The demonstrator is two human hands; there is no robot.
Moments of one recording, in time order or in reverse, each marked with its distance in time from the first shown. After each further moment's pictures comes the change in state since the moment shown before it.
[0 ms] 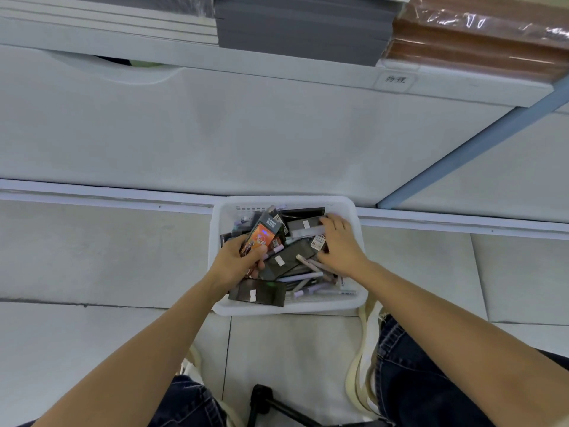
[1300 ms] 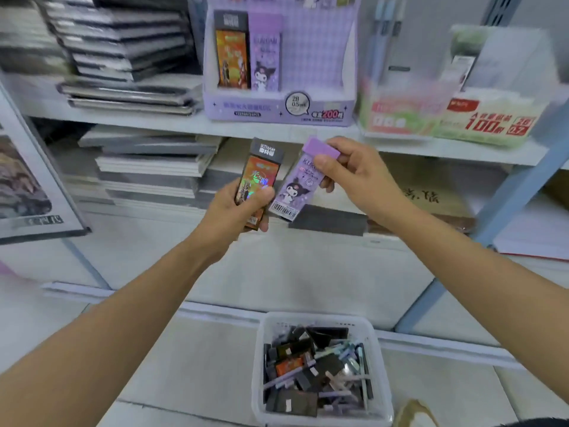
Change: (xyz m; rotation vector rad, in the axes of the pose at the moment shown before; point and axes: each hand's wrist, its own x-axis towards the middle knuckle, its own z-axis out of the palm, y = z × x) left_hand -0.158 0.290 -0.088 0.008 0.208 0.784; right_hand -0.122 -0.232 -0.331 0.662 0.488 -0.884
